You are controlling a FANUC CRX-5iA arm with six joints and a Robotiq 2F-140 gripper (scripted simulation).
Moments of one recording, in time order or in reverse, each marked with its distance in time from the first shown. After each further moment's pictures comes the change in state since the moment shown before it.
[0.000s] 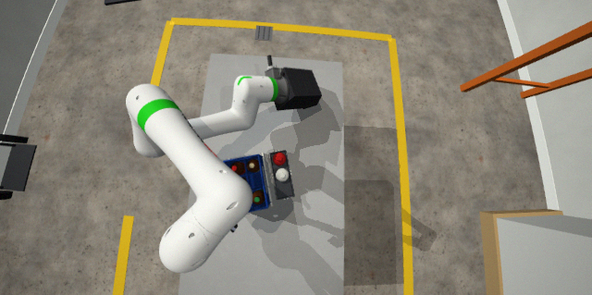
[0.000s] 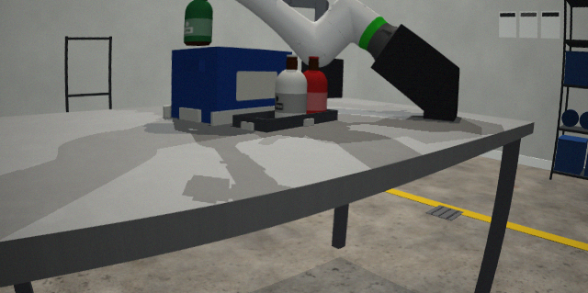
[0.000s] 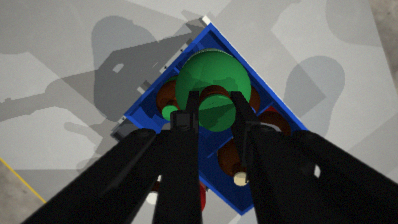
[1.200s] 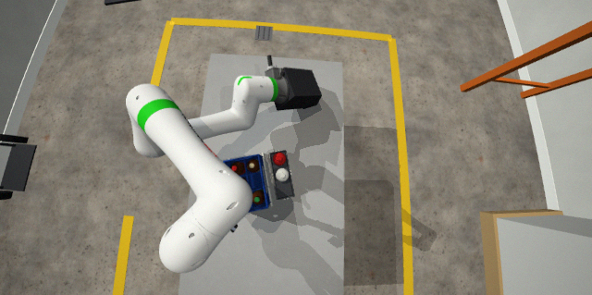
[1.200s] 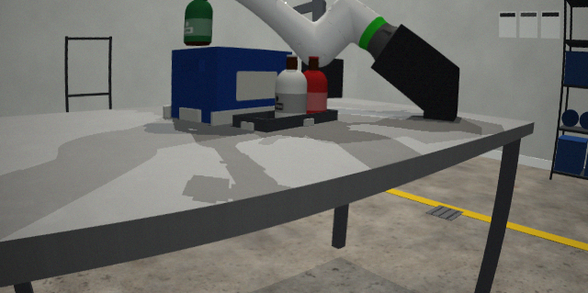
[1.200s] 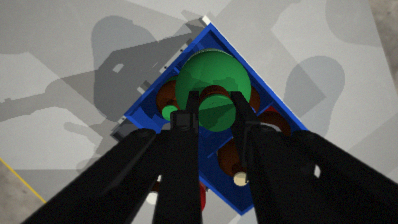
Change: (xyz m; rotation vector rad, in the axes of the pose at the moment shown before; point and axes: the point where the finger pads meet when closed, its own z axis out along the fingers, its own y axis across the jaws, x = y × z) arm 0.000 0.000 0.000 0.000 0.000 0.000
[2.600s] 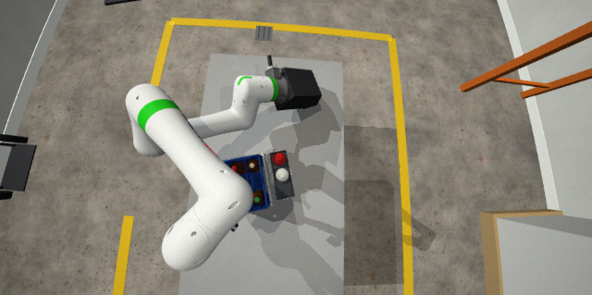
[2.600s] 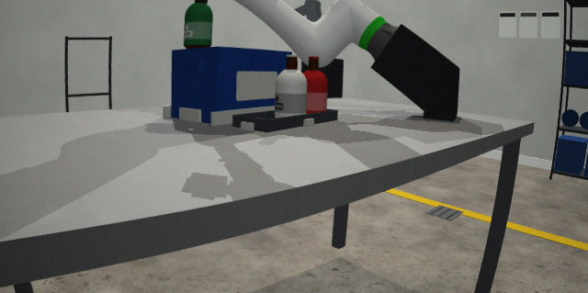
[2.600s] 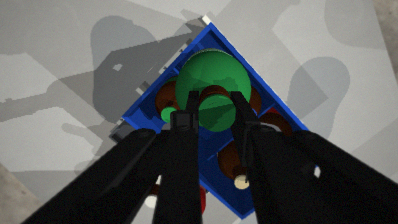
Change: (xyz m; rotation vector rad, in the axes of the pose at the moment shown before) arm 0.000 0.000 0.009 0.000 0.000 0.000
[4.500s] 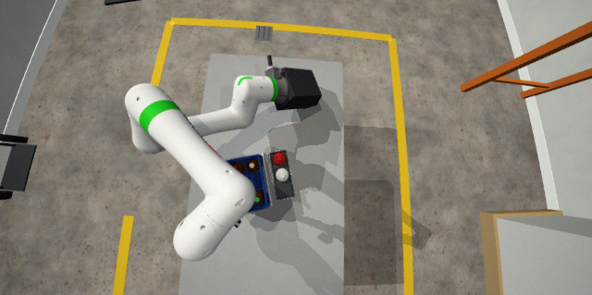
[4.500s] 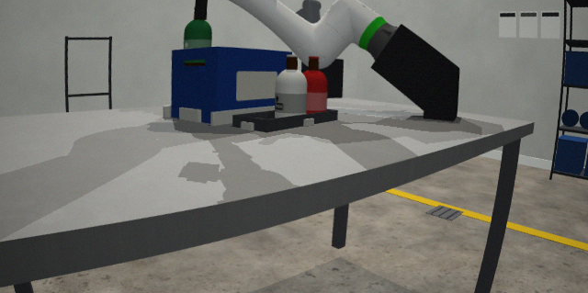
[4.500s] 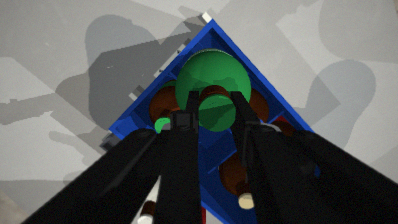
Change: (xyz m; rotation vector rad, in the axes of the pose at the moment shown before) arm 0.000 0.000 0.045 0.000 0.000 0.000
